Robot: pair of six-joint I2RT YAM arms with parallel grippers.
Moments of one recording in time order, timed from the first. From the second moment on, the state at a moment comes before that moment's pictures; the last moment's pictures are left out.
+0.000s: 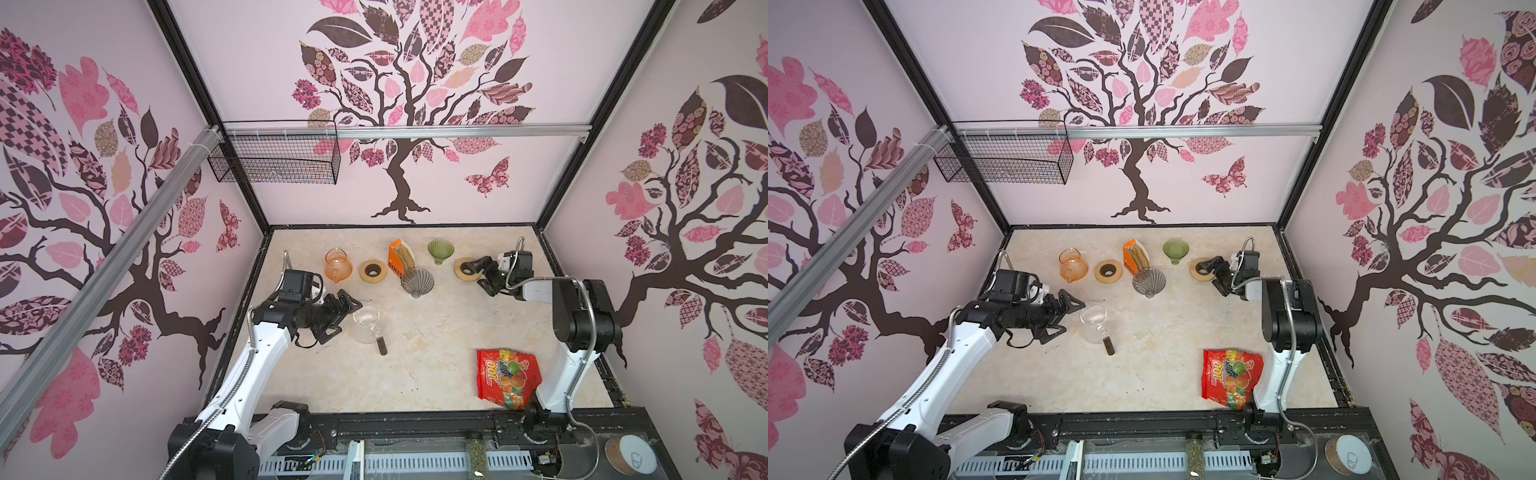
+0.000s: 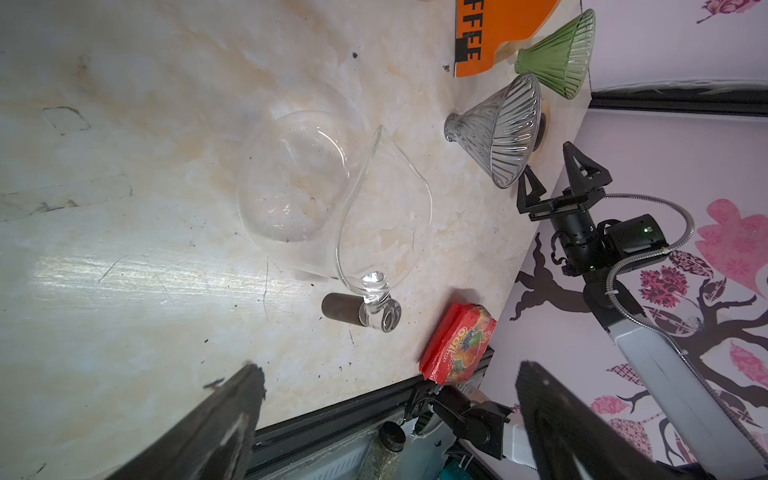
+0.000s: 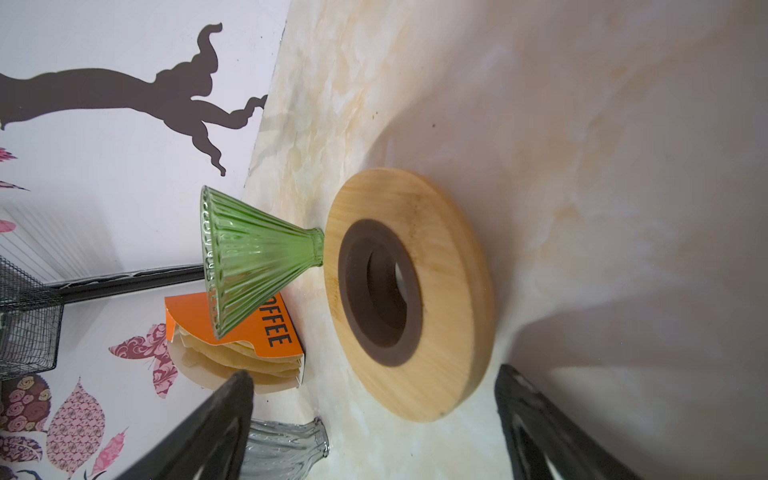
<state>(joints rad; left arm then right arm) -0.15 1.09 0.92 -0.86 0.55 -0.83 -0.07 1.95 0.99 0.29 -0.59 0.91</state>
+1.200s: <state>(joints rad) -0.14 1.13 0.87 -0.81 0.52 -0.94 -0.10 2.06 0.99 0.54 -0.67 1.06</state>
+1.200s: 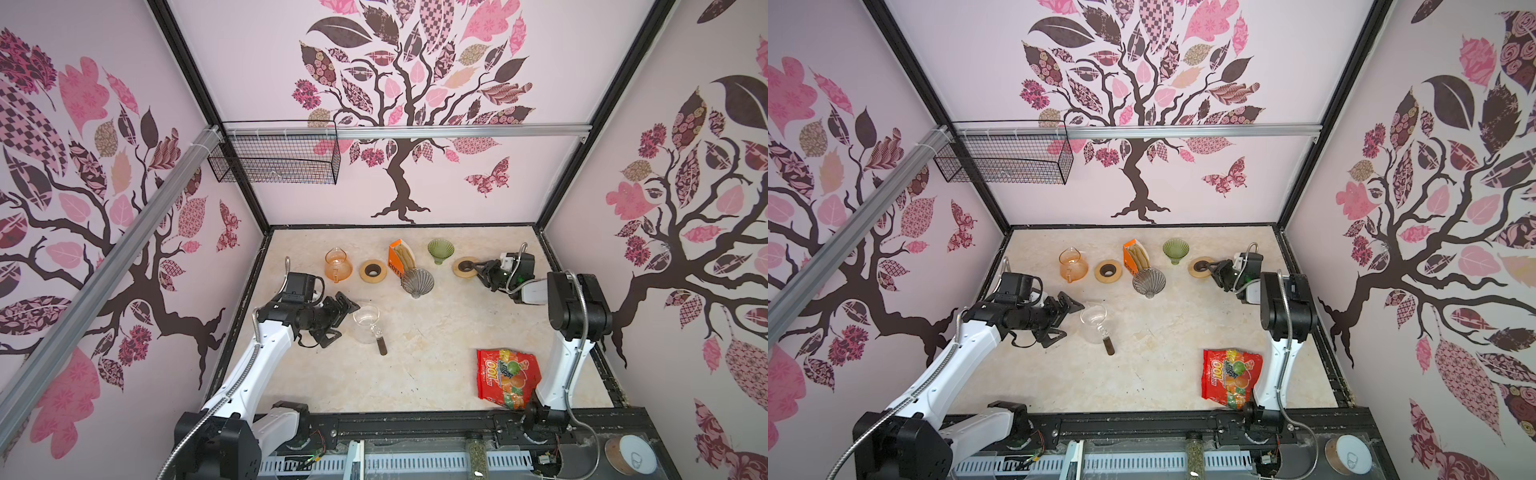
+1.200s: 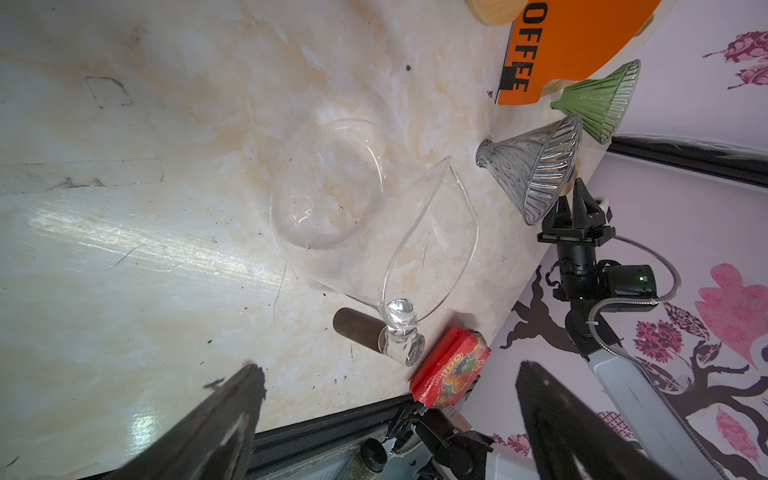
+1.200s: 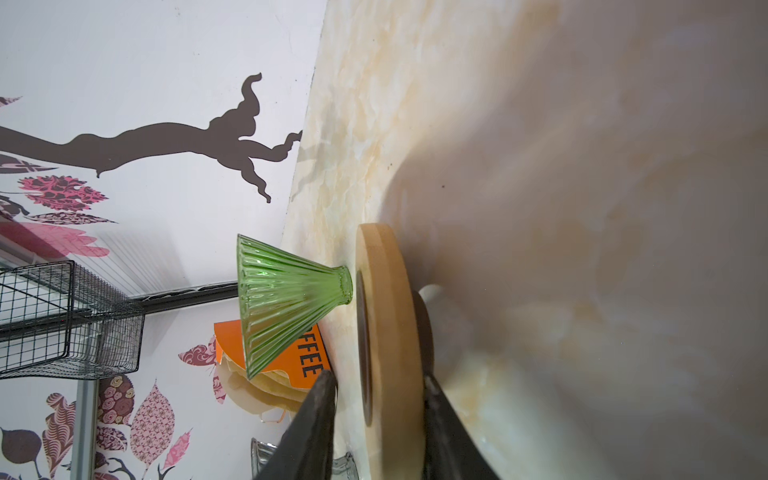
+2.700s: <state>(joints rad) -0.14 1.16 0.90 -0.92 0.38 -0.82 -0.13 1.79 0.90 0.52 -0.63 1.29</state>
